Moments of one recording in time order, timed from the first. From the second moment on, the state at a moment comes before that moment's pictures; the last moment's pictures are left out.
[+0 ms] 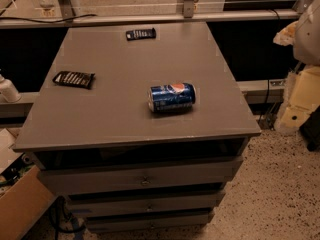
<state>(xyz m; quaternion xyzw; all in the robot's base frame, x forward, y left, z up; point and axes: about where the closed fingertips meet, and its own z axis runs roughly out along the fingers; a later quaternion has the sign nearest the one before) 0.438 -0.216 0.978 -0.60 0.78 -0.04 0.16</state>
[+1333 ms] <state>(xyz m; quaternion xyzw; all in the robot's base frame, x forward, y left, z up) 0.571 -0.185 0.970 -0.60 0.76 0.00 0.26</state>
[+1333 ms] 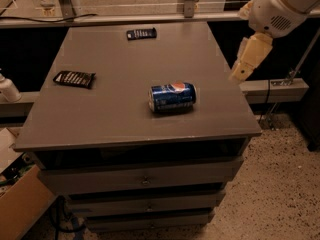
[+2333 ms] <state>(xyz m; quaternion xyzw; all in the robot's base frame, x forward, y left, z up) 0.665 -0.123 0.941 -0.56 0.77 0.08 0.31</state>
